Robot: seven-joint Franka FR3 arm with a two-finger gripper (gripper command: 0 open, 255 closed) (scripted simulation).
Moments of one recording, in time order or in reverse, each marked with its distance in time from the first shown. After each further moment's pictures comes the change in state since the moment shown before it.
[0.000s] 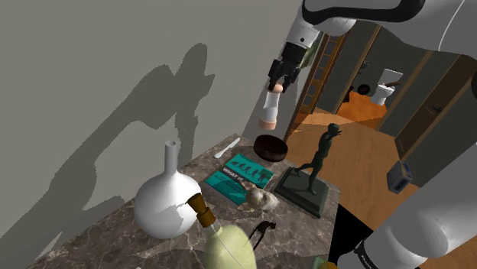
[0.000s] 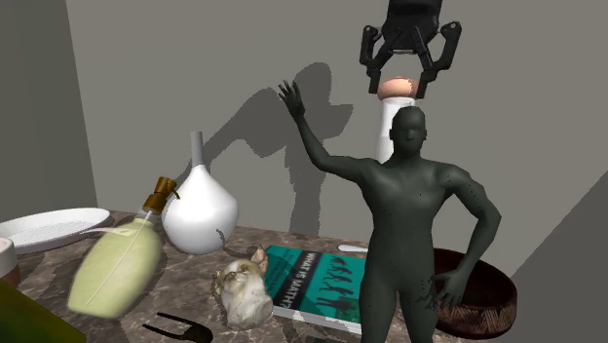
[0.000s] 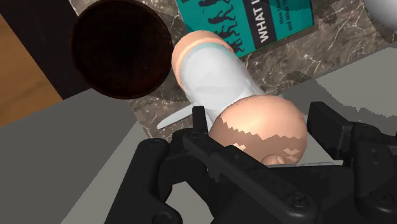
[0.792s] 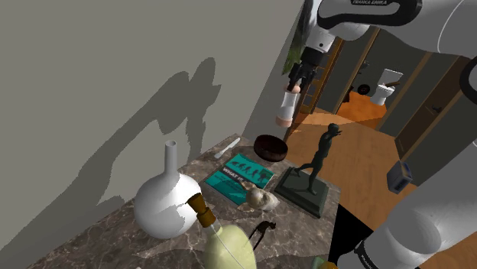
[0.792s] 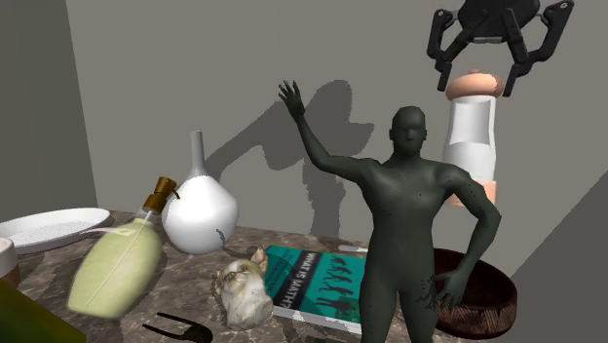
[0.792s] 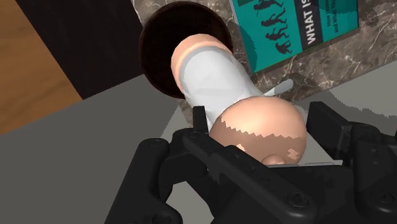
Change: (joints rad) arm -0.092 0.020 -0.104 0.019 -0.006 -0.032 -0.193
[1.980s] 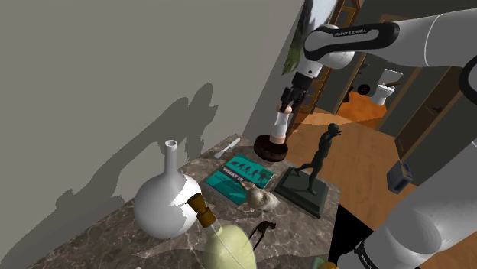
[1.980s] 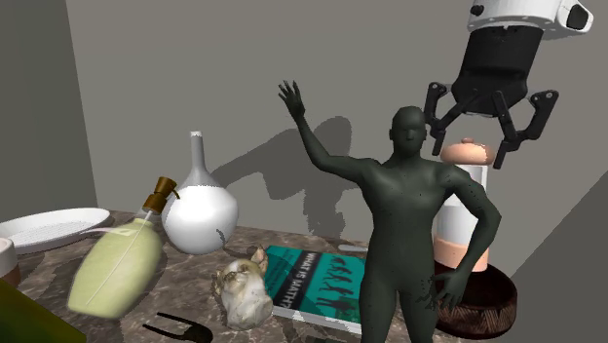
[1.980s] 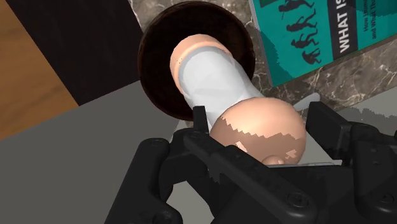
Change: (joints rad) arm 0.002 0.003 0.003 -0.237 0.008 0.238 -0.036
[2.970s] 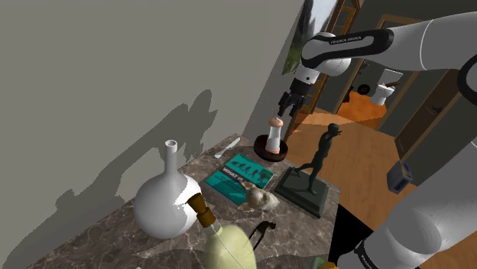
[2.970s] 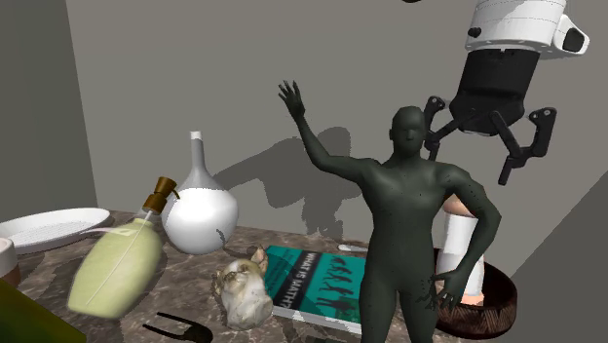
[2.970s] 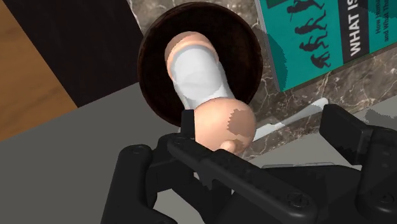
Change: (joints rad) arm 0.001 0.007 0.001 -0.055 0.004 0.063 -0.010
